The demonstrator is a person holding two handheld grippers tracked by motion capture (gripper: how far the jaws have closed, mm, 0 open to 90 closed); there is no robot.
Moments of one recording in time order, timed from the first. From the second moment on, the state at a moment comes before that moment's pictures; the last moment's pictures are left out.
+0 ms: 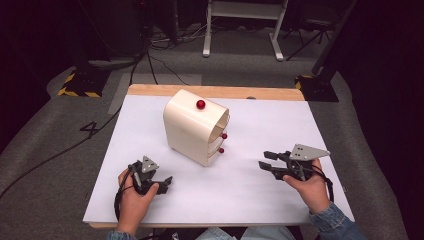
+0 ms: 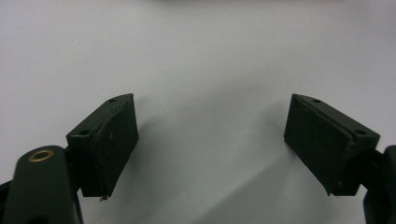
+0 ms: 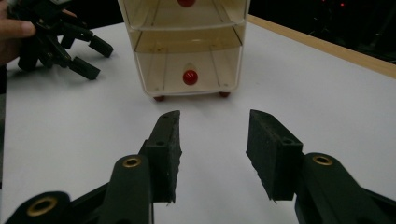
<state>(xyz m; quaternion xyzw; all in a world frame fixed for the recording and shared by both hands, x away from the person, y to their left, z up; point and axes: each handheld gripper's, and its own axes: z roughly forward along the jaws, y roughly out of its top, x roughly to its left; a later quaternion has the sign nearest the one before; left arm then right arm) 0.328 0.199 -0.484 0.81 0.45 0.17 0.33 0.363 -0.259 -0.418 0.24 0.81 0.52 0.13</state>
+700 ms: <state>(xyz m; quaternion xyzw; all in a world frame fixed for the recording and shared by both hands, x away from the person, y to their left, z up) 0.329 0.199 -0.484 0.81 0.45 0.17 0.33 0.408 -0.184 -0.448 0.23 0.80 0.54 0.09</state>
